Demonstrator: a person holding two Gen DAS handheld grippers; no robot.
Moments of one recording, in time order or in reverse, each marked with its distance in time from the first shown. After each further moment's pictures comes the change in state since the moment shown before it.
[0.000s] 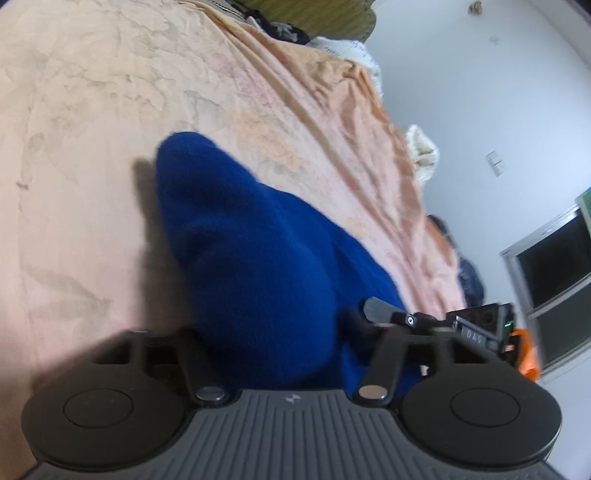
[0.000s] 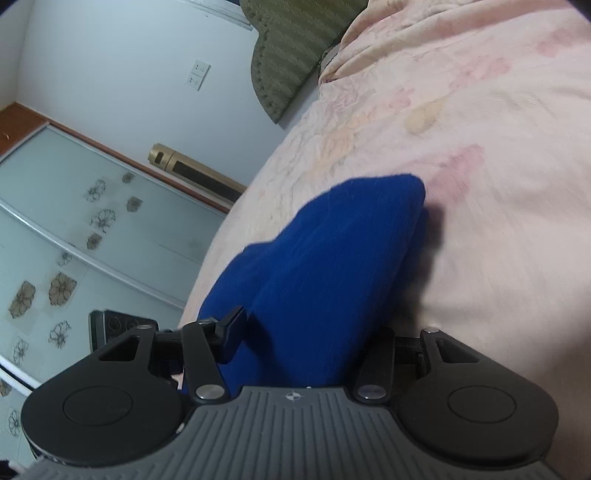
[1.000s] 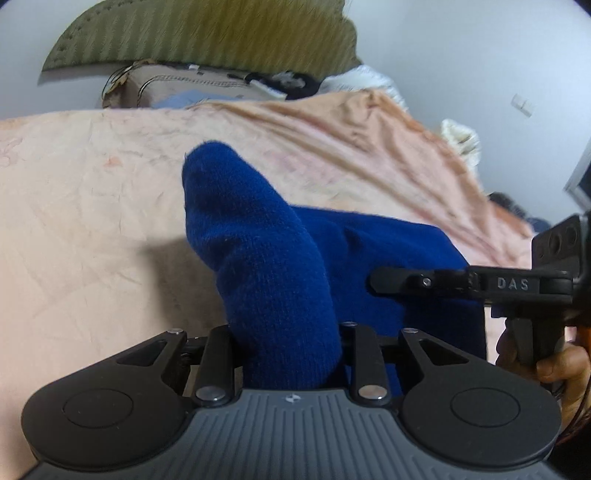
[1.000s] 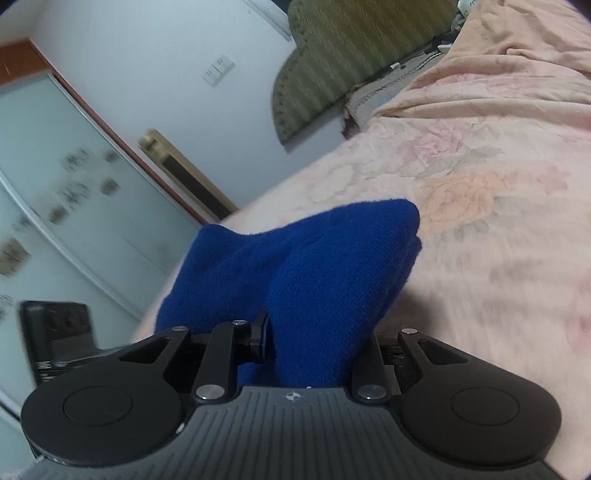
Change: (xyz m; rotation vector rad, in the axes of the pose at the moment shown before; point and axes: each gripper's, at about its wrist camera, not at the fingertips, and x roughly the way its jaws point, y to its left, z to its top) left arm -0.056 0.020 0.060 0.352 -0.103 0.291; right arm 0.119 0.117 0.017 -0.242 -0.089 -0.193
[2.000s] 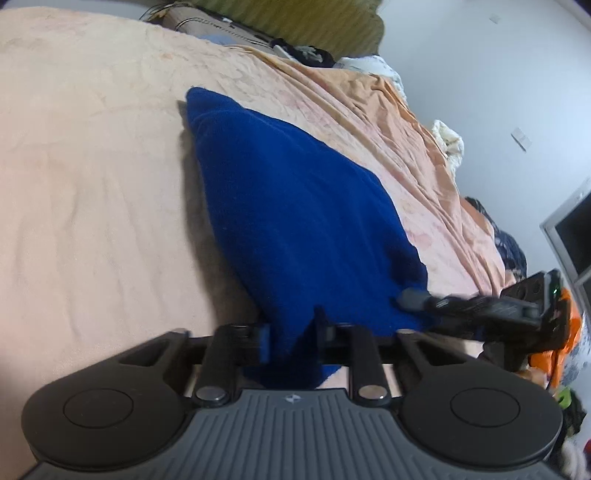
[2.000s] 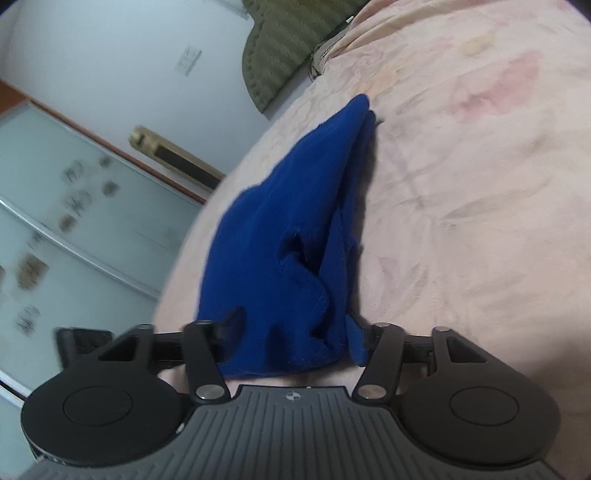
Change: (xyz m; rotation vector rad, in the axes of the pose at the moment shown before) left arm -0.077 0.005 -0.106 -0.248 0.062 -0.126; right arm -0.083 -0.029 -0.103 0.201 0.098 0.044
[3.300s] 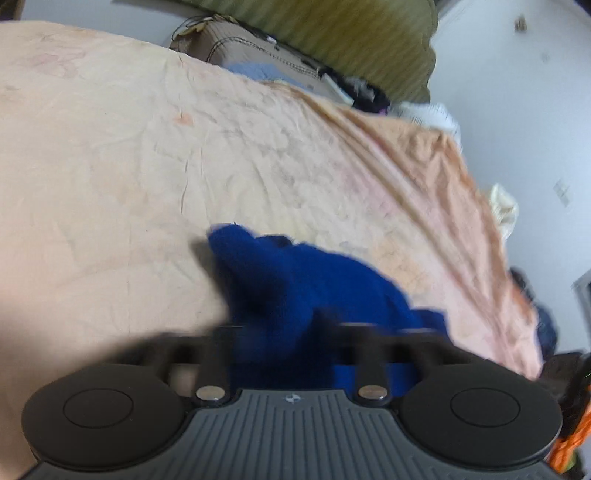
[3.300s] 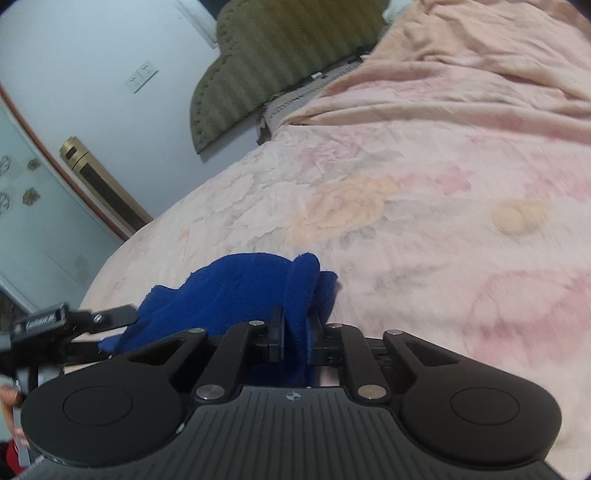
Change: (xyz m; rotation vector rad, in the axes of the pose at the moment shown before) left arm 0.075 0.024 0.137 -0.070 -0.054 0.113; right arm 0.062 0.011 0.098 -0.151 -0.176 -0.284
